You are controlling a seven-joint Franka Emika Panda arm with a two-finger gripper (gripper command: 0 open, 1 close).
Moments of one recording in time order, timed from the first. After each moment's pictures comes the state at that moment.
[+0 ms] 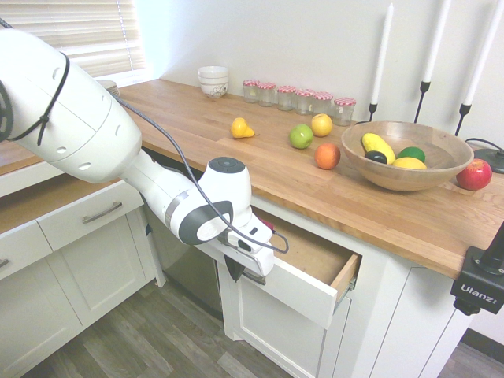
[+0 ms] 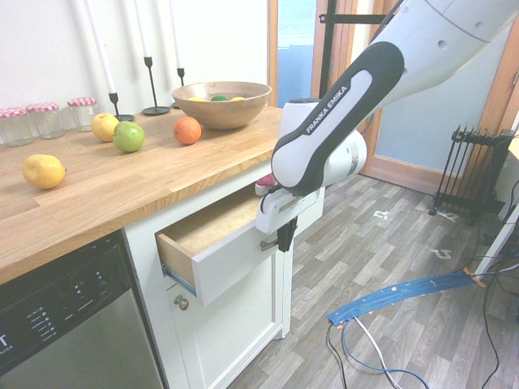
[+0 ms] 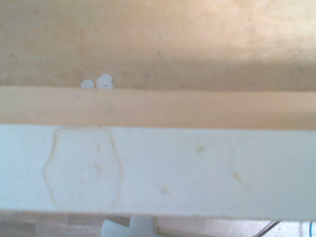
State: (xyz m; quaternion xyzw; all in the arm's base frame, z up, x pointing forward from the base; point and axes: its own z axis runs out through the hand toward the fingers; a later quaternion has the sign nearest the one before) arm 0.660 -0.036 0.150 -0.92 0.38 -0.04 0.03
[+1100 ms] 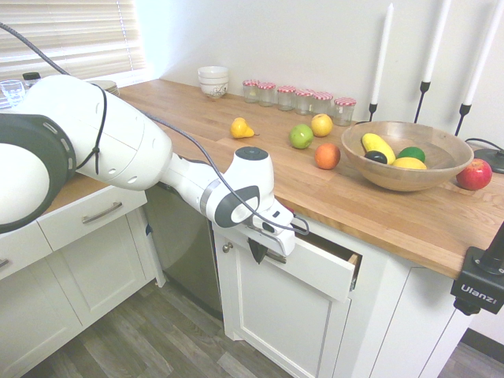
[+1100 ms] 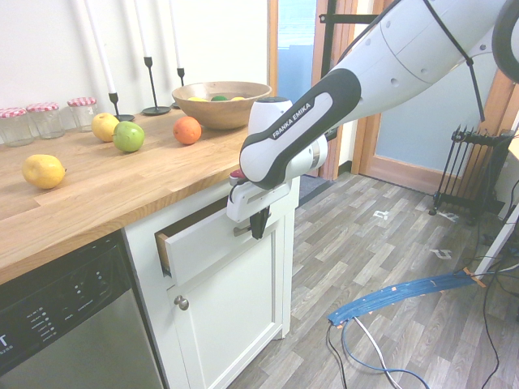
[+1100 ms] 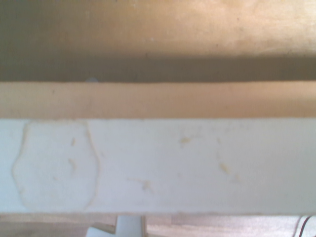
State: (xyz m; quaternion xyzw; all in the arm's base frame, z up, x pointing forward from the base) arm 0.742 -0.038 0.147 -0.92 0.40 -0.07 0.03
